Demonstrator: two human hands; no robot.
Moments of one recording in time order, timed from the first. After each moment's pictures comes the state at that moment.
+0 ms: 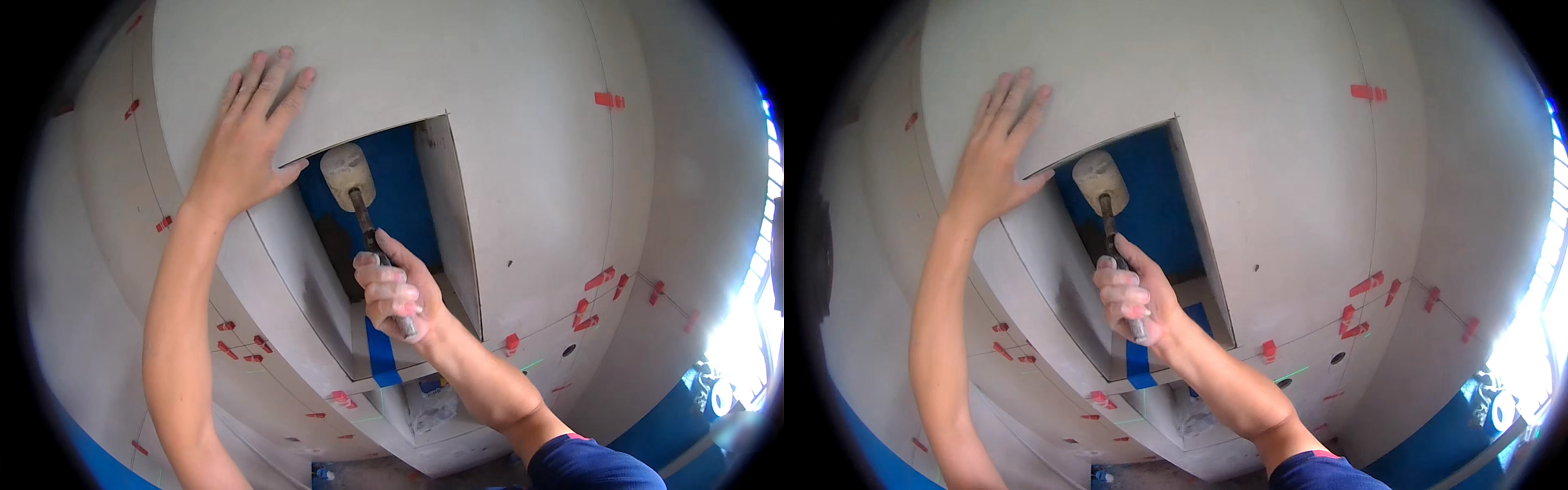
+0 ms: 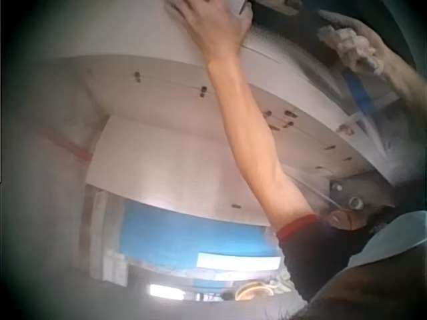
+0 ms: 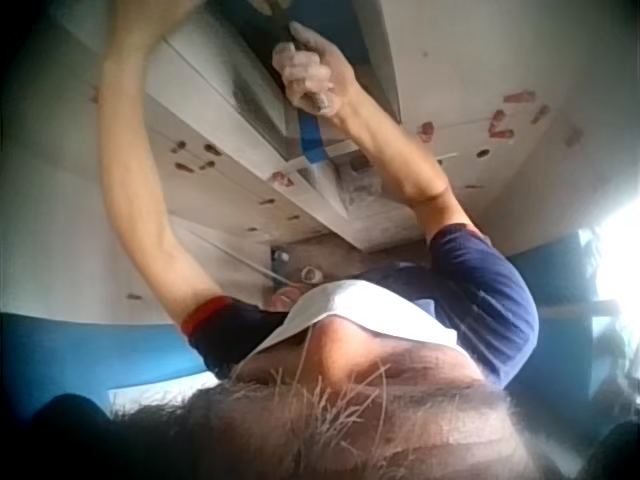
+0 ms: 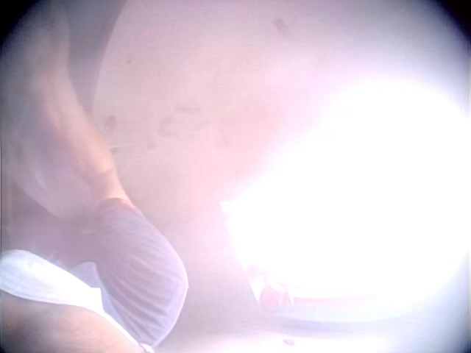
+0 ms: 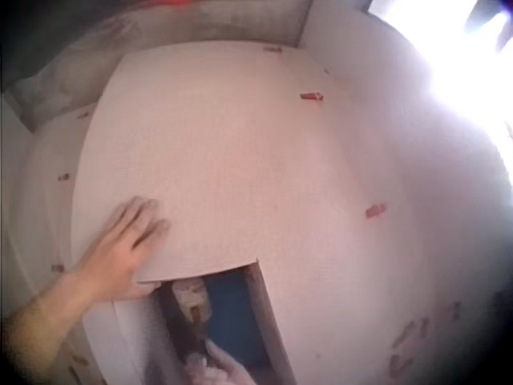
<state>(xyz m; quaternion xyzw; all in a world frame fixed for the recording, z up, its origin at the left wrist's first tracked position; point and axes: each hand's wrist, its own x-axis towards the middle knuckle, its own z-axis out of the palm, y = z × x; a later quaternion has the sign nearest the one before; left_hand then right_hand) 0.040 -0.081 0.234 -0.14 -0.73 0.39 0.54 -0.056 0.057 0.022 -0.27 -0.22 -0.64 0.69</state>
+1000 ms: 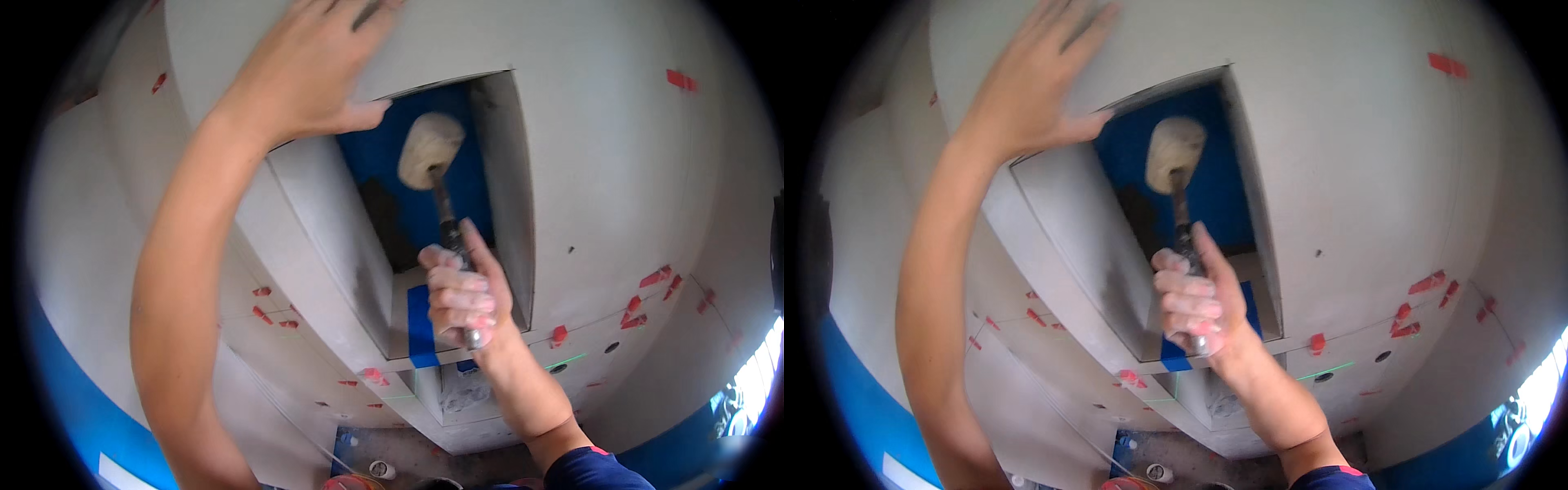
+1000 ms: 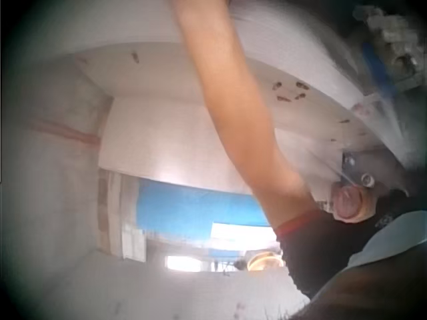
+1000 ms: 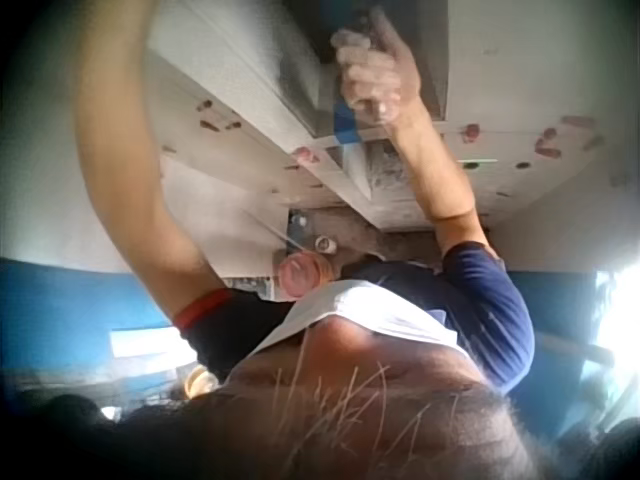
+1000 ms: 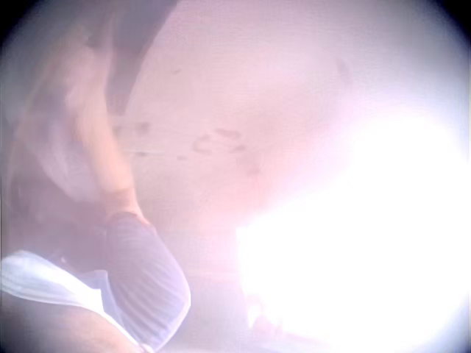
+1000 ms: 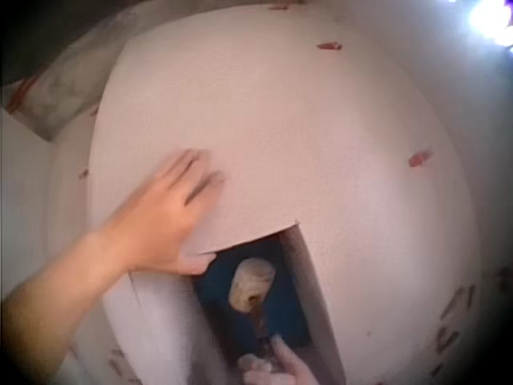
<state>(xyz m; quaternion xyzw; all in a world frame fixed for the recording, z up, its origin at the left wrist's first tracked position) 0.030 -0.033 0.261 -0.18 -0.70 0.51 0.46 -0.065 0.068 -0.011 -0.29 -0.27 -0.61 0.69</state>
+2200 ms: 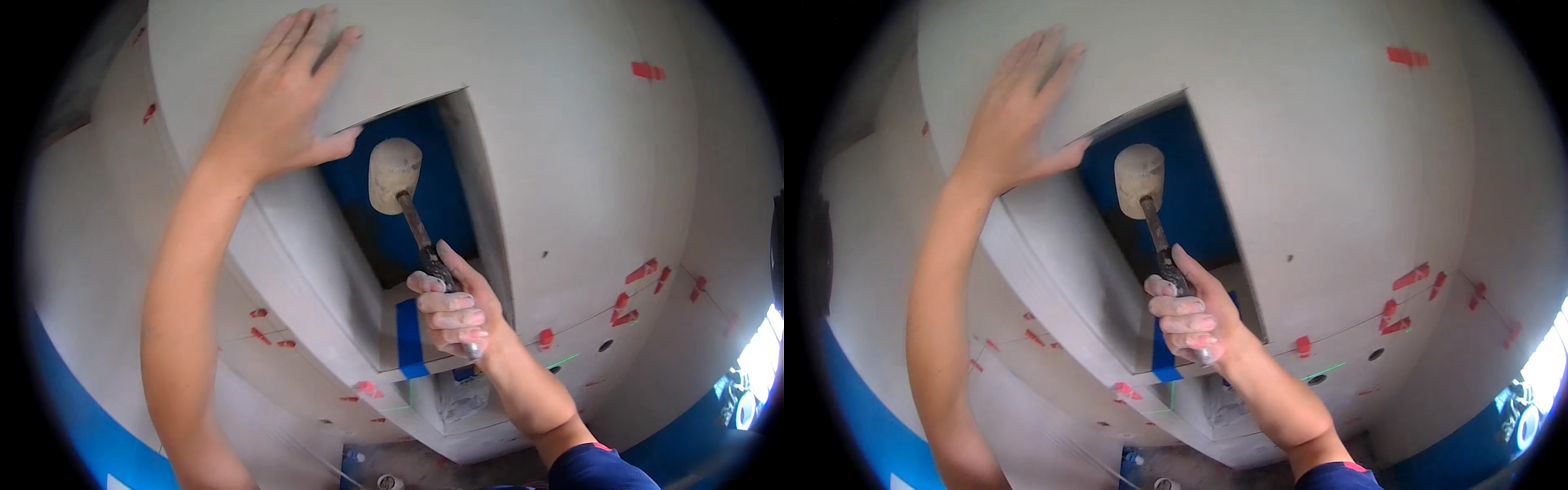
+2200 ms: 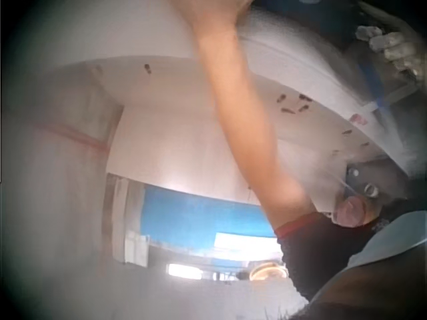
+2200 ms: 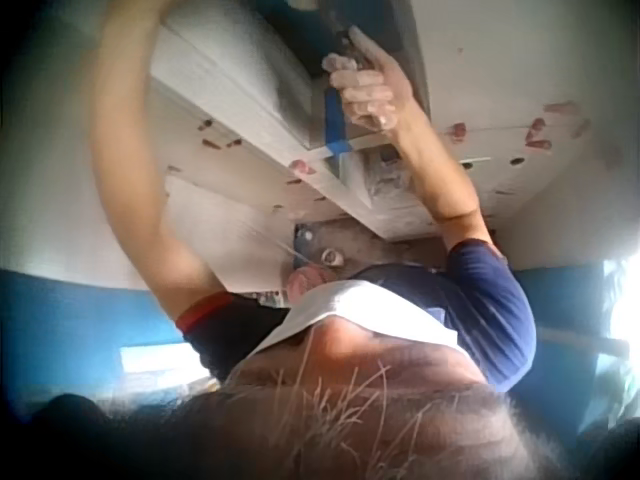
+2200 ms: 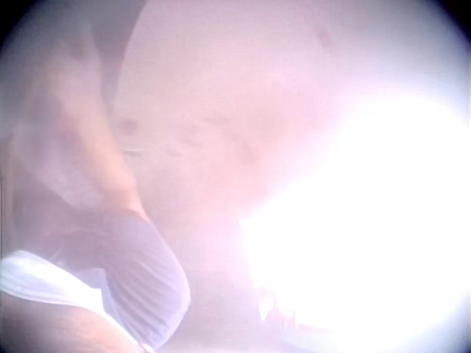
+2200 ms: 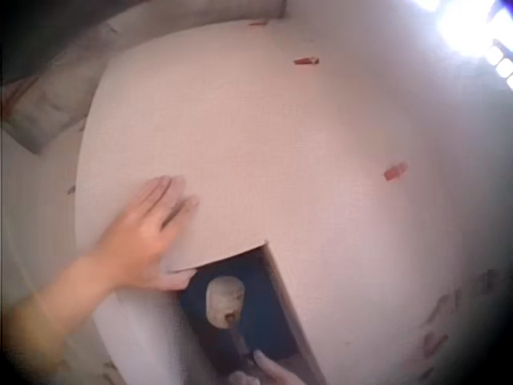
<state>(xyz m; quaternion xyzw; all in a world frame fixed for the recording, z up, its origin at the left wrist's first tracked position) 0.024 -0.041 0.258 -0.22 -0.68 0.48 0.50 -0.078 0.080 -0.020 -0.32 -0.23 -0.58 0.71</state>
